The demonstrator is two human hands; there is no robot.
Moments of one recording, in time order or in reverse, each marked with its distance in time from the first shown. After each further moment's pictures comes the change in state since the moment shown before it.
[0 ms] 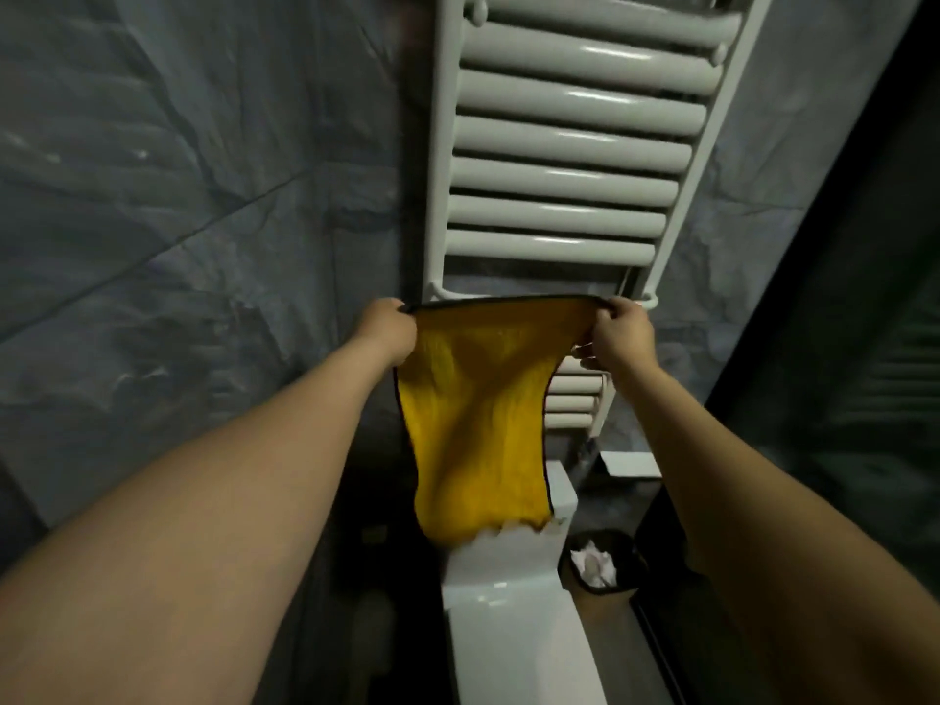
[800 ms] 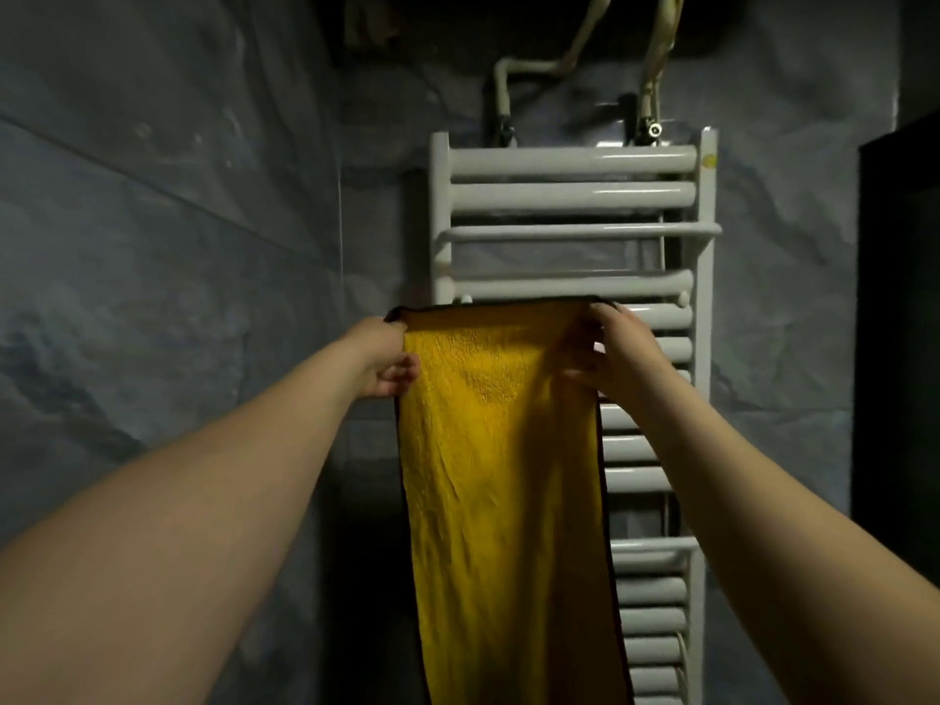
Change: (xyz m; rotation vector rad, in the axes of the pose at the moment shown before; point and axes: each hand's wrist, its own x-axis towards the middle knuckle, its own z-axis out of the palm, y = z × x) left_hand -0.005 0.286 -0.051 -0.181 0.074 0.284; right_hand 0.158 -0.212 -0.041 0.620 -0.213 -0.172
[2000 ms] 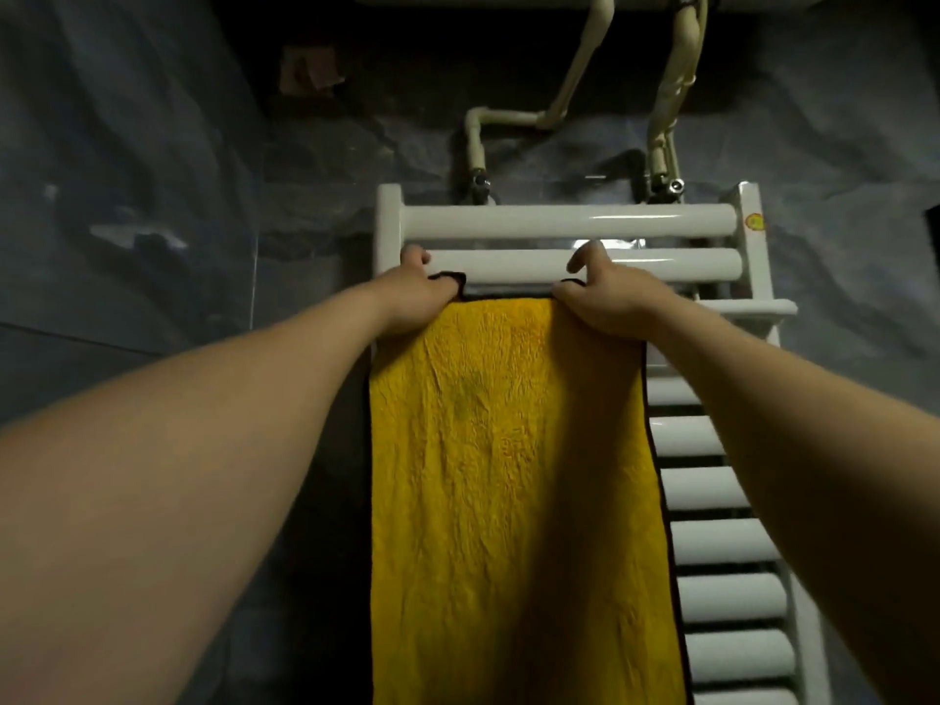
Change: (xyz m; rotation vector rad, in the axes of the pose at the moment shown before) left_hand 0.218 0.152 0.082 0.739 0.087 0.605; right_hand 0.255 -0.087 0.009 -1.372 0.062 -0.529
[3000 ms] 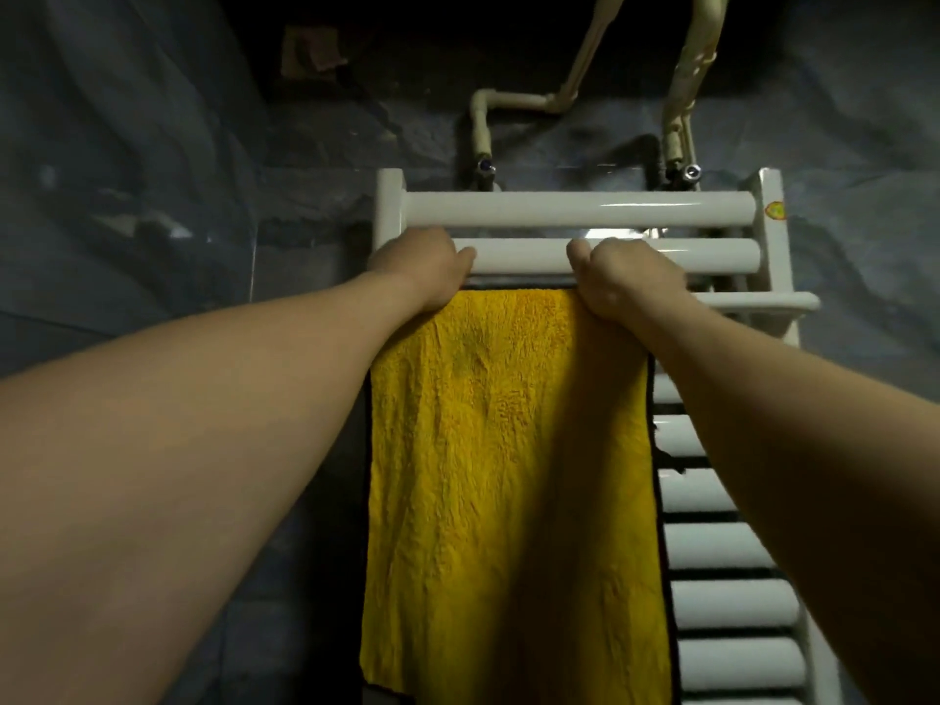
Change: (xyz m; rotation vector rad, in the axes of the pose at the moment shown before) left_hand 0.027 0.017 0.014 0.387 0.274 0.085; right_hand 0.014 -0.004 0.007 -0.195 0.204 0.082
